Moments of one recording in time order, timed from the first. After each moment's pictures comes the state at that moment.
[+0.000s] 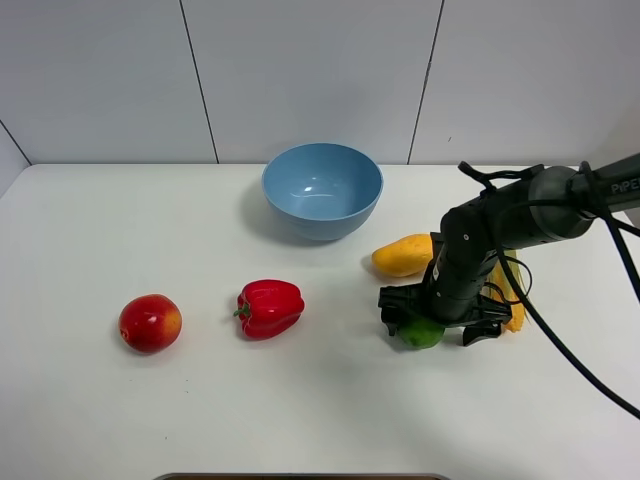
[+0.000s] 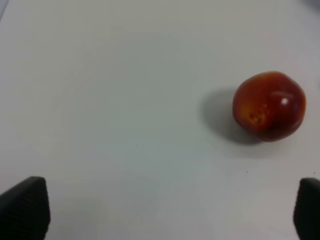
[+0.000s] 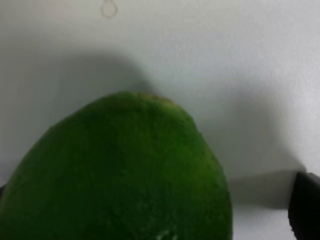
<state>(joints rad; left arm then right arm) -0.08 0.00 -0.44 0.08 1.09 -0.02 0.47 1.91 -0.86 -0.02 0.54 0.71</state>
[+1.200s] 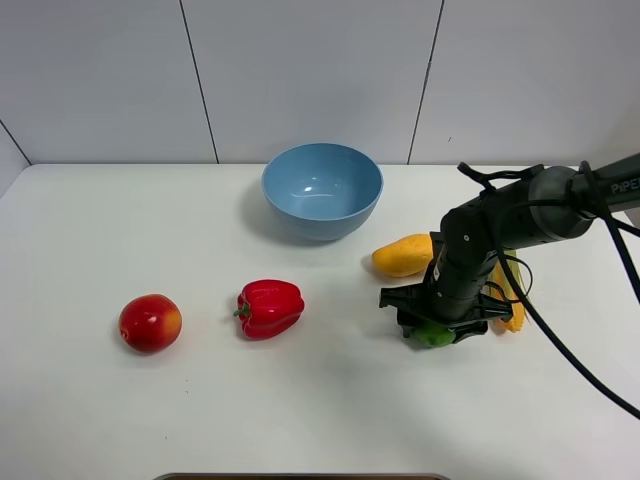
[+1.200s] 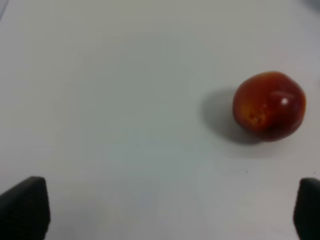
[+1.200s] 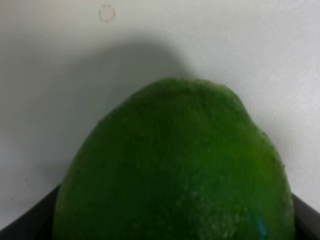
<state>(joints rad) -0.08 0.00 -0.44 0.08 1.09 -0.02 0.47 1.91 -0.86 -0.04 0.54 0.71</state>
